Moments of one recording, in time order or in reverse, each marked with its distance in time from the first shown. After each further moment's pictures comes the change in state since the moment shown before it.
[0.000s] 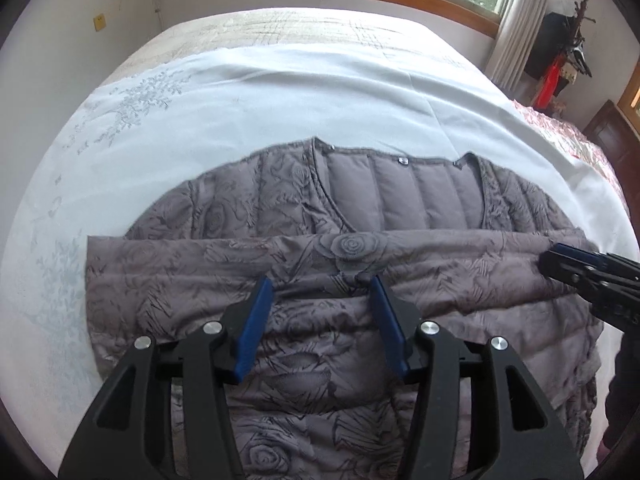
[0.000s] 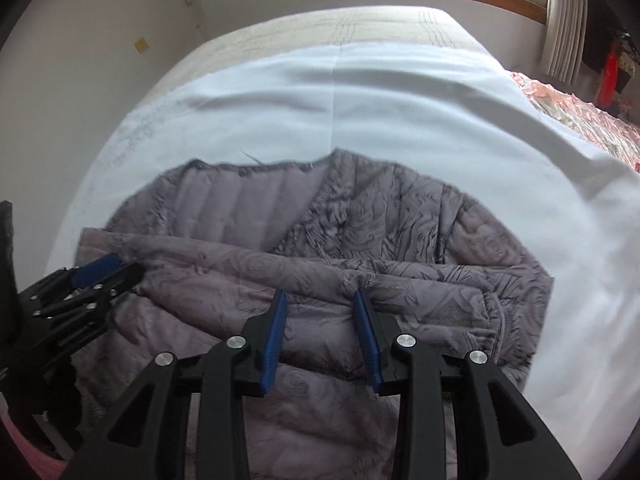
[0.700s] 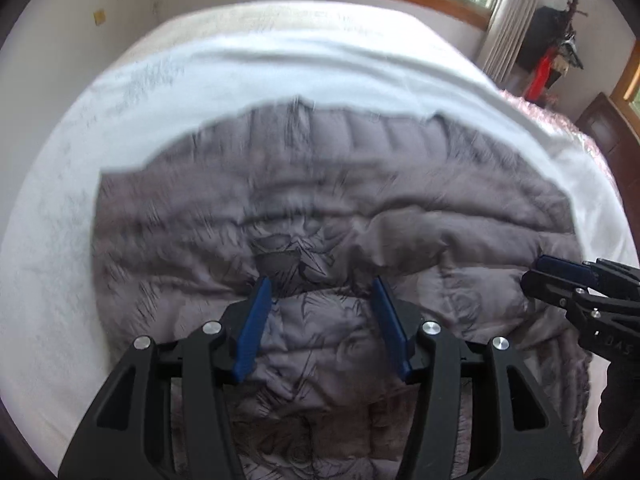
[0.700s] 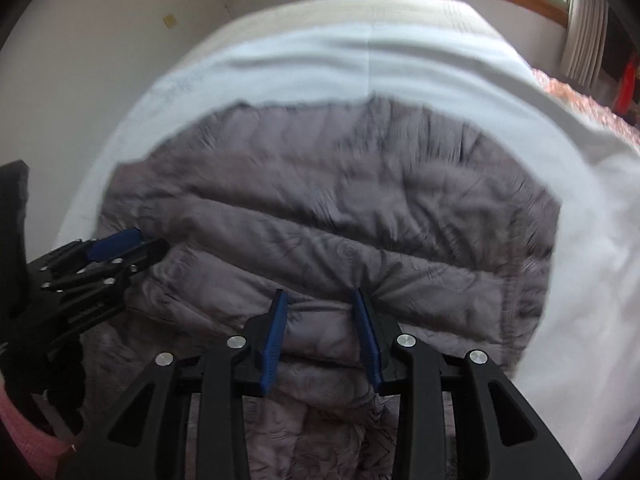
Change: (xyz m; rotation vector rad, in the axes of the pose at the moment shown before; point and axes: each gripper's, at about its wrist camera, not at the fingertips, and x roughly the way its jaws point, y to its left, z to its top) left arm -0.025 -0.012 -0.054 -0.003 0.022 -0.014; right arm -0.016 0.022 -0.065 -0.071 0.048 0.042
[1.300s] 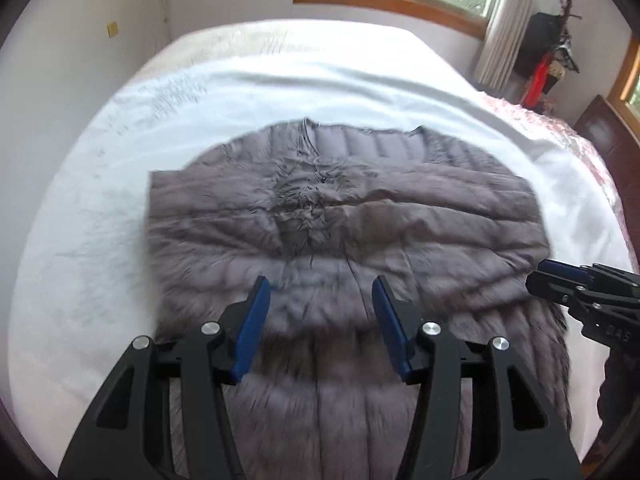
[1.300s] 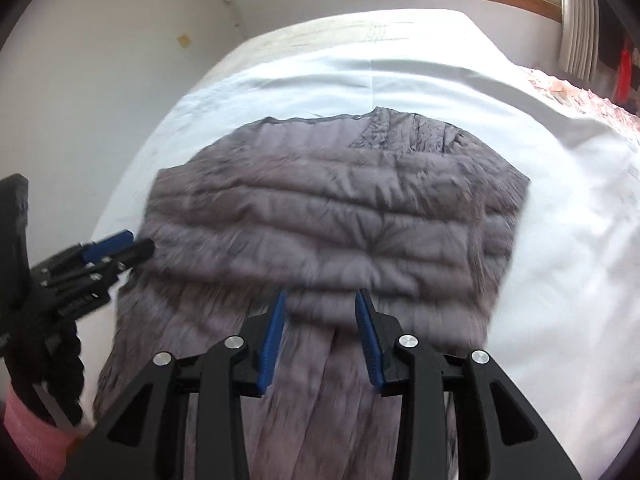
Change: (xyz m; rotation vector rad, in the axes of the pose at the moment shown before) left arm -0.090 -0.004 -0.026 0.020 -0.069 0.033; right arm -0.076 0.001 -0.040 0.029 -0.068 0.092
